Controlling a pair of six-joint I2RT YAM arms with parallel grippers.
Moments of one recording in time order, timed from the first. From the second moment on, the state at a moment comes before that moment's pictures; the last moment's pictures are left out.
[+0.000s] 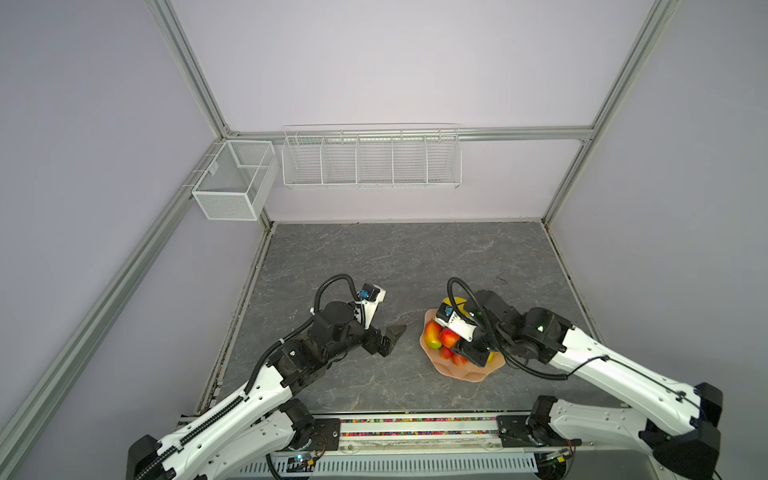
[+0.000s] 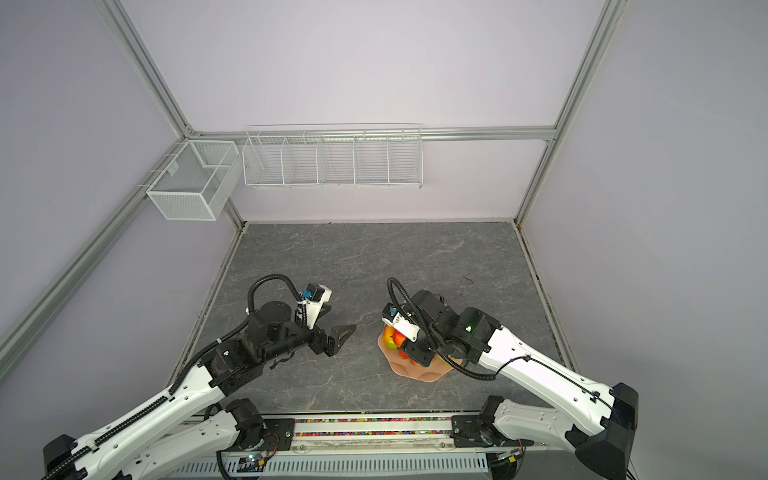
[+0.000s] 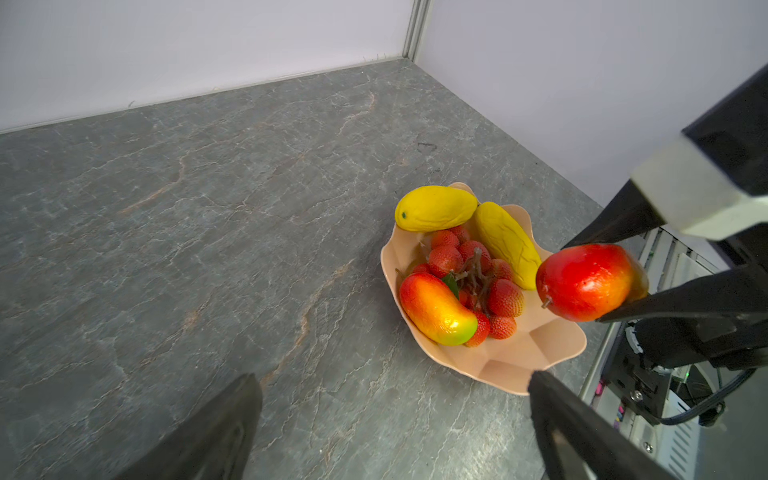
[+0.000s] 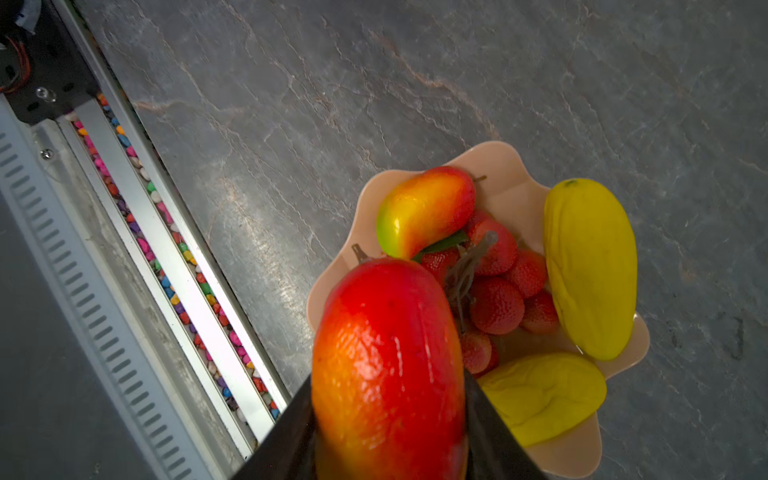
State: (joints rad) left arm -0.83 0.84 0.67 -0.26 0.13 -0.20; right arm 0.93 1.10 1.03 -1.01 0.00 -0.12
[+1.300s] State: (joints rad) left arm -0.81 0.94 0.77 -0.23 0.08 -0.14; right arm 0.93 1.22 1.17 -1.15 -0.01 -0.14
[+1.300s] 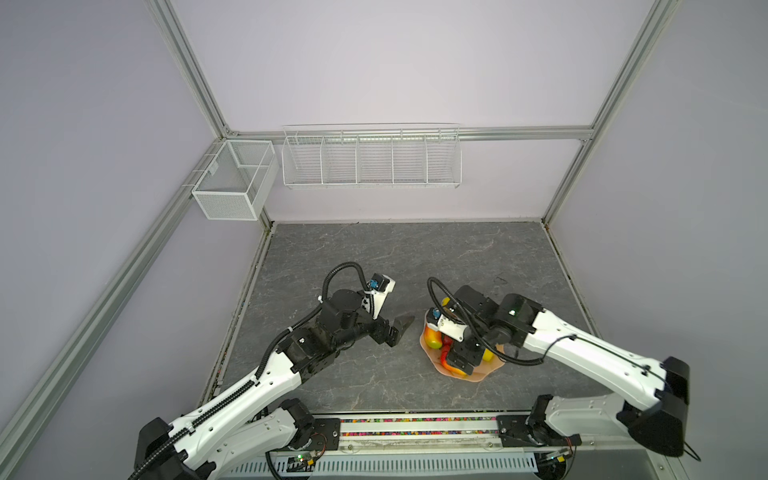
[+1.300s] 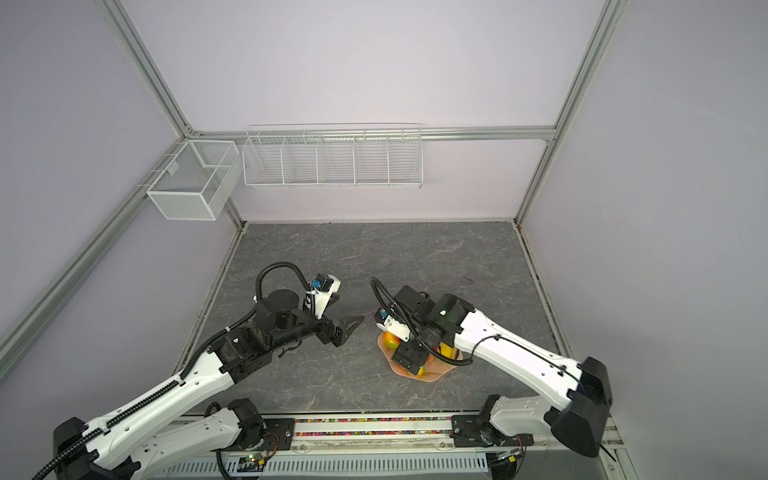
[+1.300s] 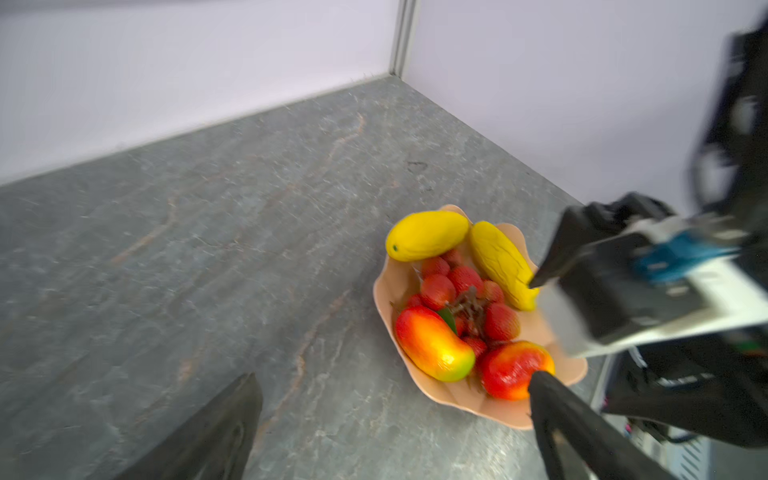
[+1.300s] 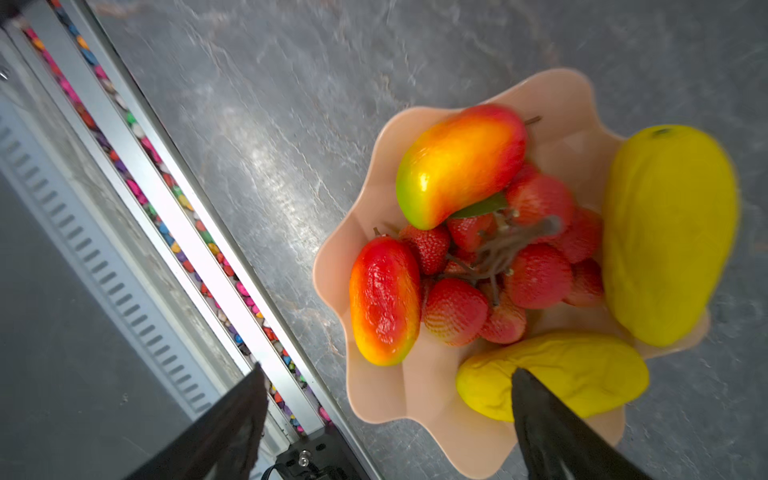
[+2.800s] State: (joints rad) left arm -0.09 1.54 0.39 0.87 -0.39 -0.09; right arm -0.02 1.50 0.45 0.62 -0.02 -0.01
